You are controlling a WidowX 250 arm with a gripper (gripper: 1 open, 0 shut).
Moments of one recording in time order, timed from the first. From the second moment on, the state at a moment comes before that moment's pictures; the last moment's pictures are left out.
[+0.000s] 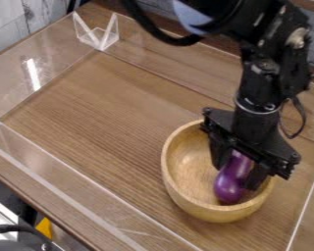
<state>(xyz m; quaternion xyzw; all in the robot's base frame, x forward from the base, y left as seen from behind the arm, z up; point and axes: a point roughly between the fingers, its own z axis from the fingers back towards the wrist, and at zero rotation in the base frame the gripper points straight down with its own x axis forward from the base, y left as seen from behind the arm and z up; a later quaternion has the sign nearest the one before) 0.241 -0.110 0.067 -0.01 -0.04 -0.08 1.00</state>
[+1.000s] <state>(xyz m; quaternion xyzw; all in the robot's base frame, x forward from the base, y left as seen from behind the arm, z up) 0.228 -0.096 0.076 -0.02 -0.02 -0.13 0.99</state>
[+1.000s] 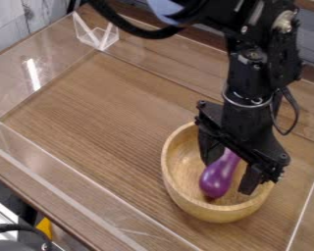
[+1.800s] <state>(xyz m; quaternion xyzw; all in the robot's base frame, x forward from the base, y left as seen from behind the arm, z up) 0.241 -0.069 0.124 -0.03 -0.04 -0.15 0.99</state>
